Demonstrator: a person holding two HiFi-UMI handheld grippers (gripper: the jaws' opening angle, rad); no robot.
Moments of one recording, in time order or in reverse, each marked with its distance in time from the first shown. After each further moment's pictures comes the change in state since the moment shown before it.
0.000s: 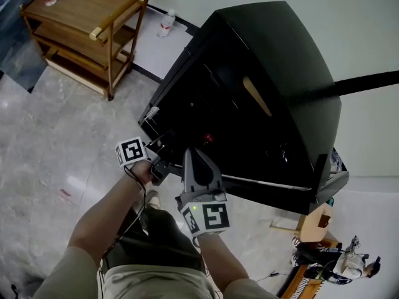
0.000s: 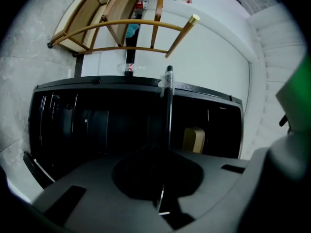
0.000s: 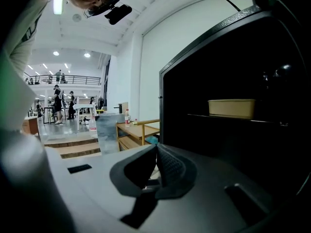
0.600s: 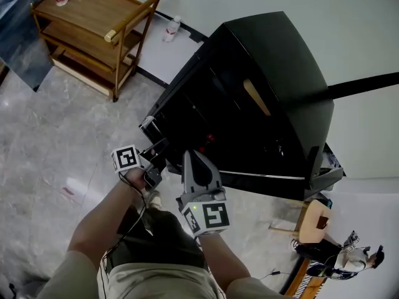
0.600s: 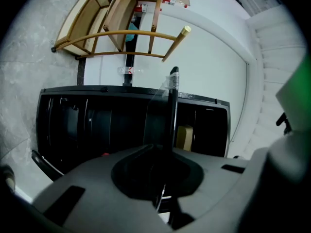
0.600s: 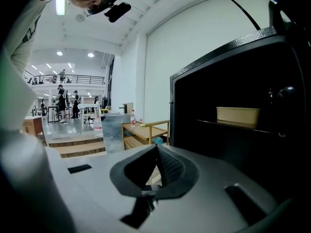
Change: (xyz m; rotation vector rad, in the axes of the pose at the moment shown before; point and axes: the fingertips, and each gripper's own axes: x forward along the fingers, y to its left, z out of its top) left arm -0.062 -0.017 -0.006 0.015 0.027 0.009; right arm -0.018 0.039 0.019 -0.022 0.018 0.034
